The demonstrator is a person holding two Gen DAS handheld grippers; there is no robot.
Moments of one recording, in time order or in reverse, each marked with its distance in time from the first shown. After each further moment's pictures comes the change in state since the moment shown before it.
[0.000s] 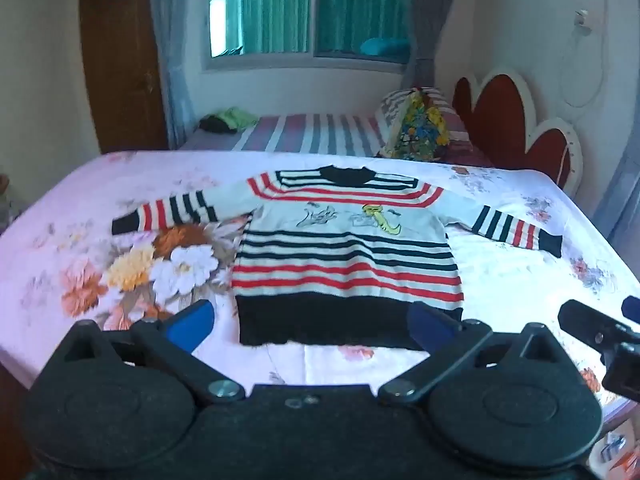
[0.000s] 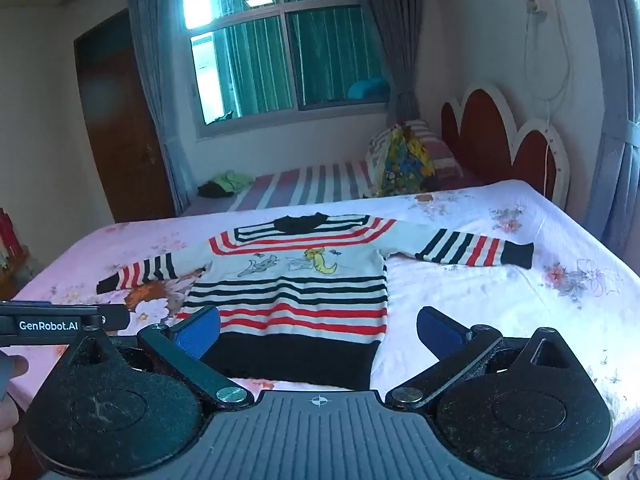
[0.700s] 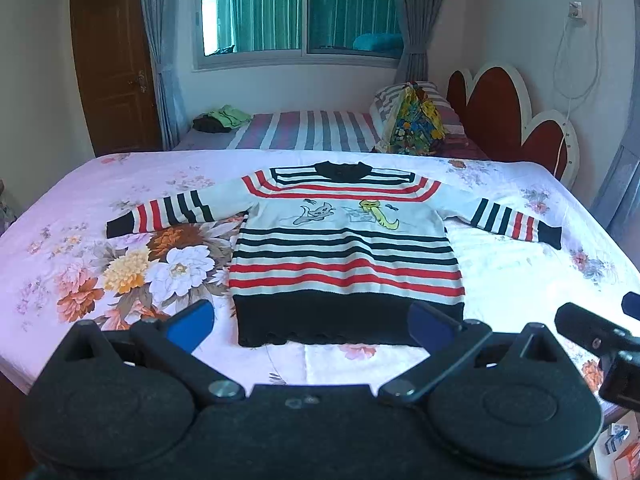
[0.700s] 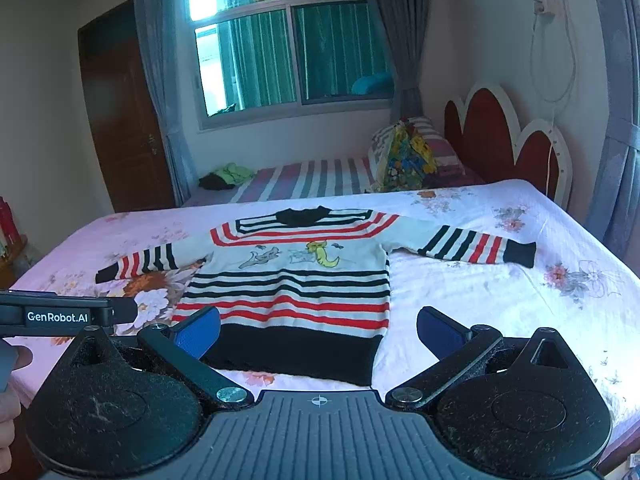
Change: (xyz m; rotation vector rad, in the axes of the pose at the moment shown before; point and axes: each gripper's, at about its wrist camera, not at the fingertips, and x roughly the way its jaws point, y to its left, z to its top) left arm 0.008 -0.013 -0.002 0.056 0.062 0.016; right arm 0.003 0.002 0.002 0.007 0.044 0.016
